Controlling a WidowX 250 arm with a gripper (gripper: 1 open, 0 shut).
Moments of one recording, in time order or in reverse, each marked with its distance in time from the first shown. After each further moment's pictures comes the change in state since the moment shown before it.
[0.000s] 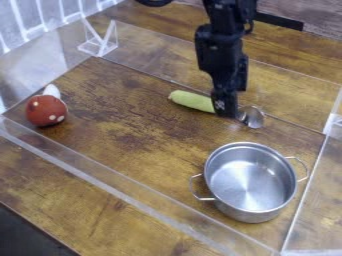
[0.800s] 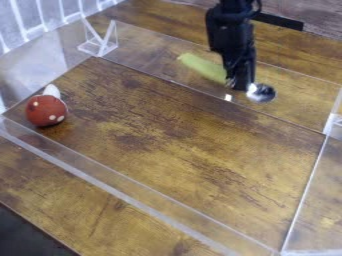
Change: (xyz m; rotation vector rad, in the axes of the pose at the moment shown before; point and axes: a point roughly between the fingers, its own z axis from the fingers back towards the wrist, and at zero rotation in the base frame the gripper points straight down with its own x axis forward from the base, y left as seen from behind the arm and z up) arm 0.018 -0.039 -0.004 0.061 0.049 -0.002
